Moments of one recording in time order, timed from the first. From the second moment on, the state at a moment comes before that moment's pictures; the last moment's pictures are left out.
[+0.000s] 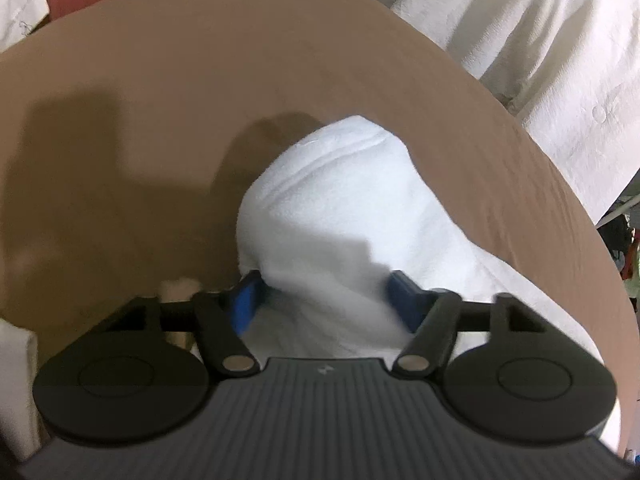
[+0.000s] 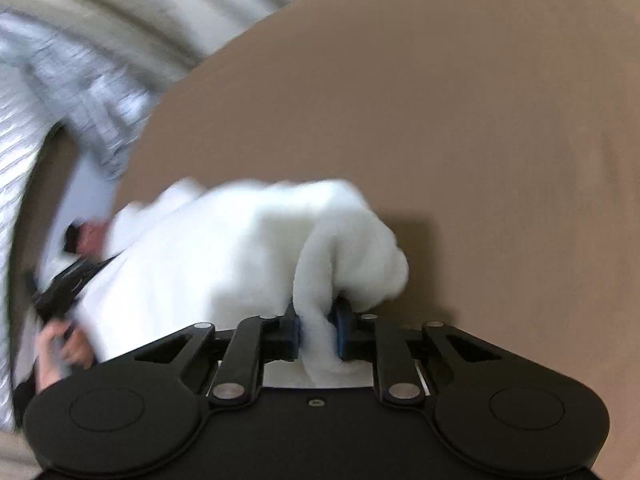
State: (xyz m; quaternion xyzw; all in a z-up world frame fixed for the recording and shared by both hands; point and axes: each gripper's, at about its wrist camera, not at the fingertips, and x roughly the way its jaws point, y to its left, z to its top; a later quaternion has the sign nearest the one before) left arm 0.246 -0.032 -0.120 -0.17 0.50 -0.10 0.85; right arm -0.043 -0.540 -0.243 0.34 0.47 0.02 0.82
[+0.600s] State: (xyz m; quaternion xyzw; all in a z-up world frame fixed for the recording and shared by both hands) left arm 0.210 -0.008 -0.081 -0.16 0.42 -0.05 0.89; right arm -0.063 -0.358 -0.172 0.15 0.54 0.33 0.76
